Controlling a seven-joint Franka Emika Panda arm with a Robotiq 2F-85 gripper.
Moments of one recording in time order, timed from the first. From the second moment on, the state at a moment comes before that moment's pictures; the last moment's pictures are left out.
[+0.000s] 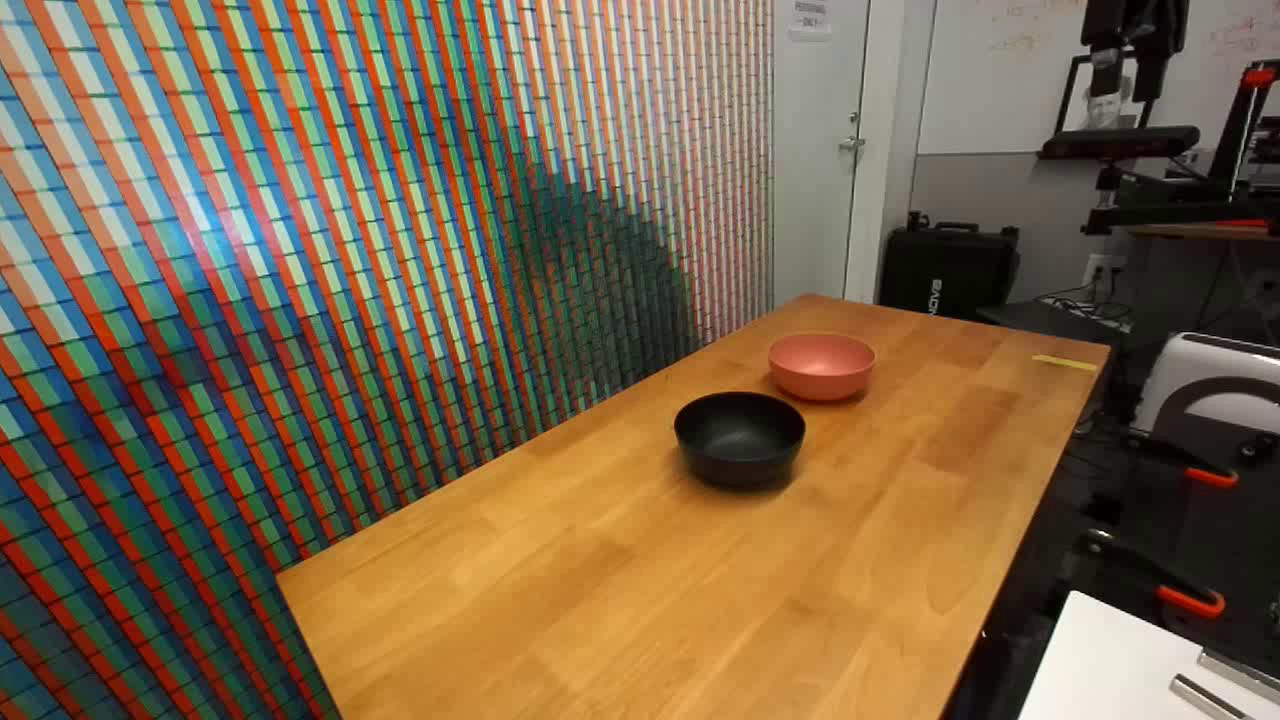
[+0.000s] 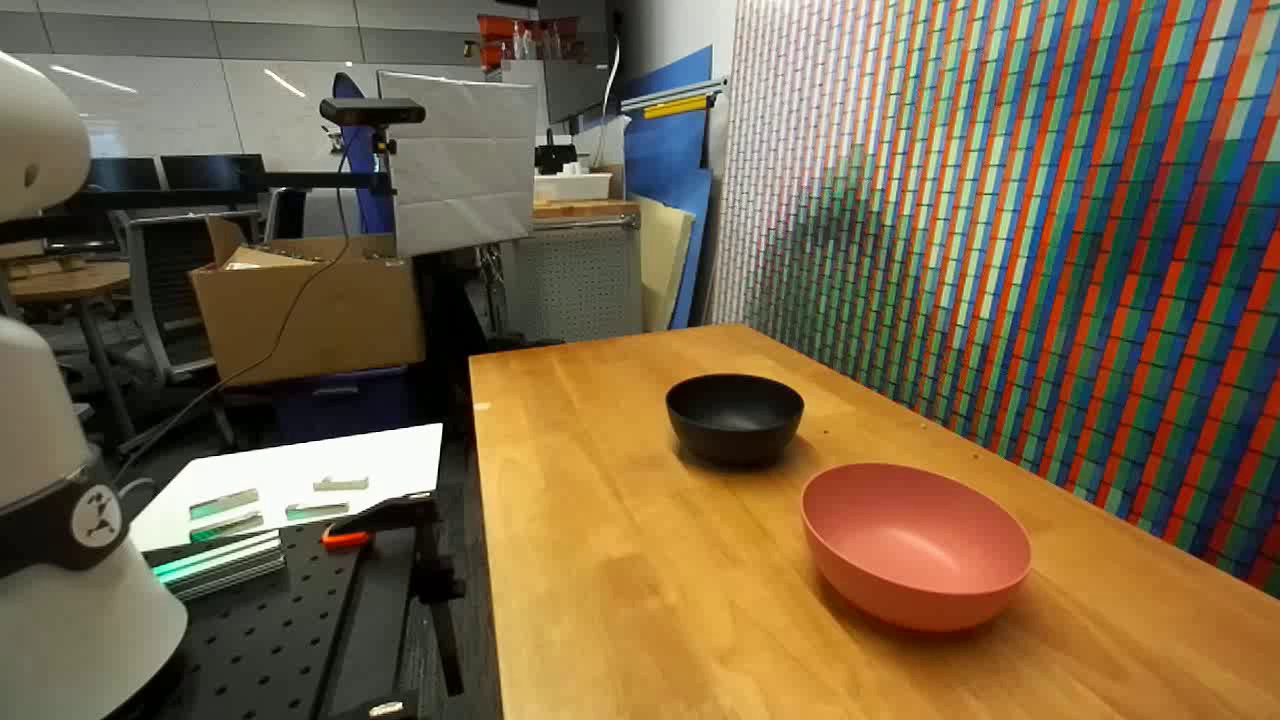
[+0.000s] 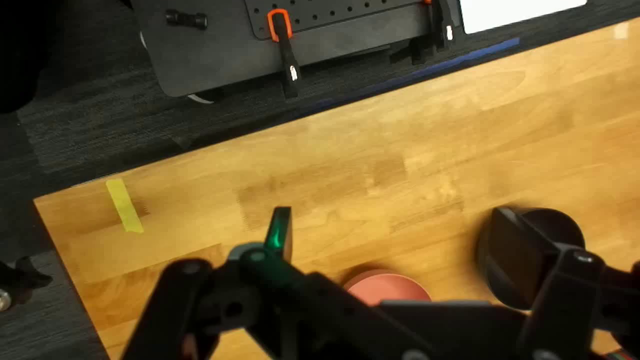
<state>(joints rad) -0.11 -0.58 -0.20 -2.34 -0.01 1.60 -0.05</state>
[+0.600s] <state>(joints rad) -0.11 -0.59 -0.18 -2.33 0.00 1.64 -0.05</state>
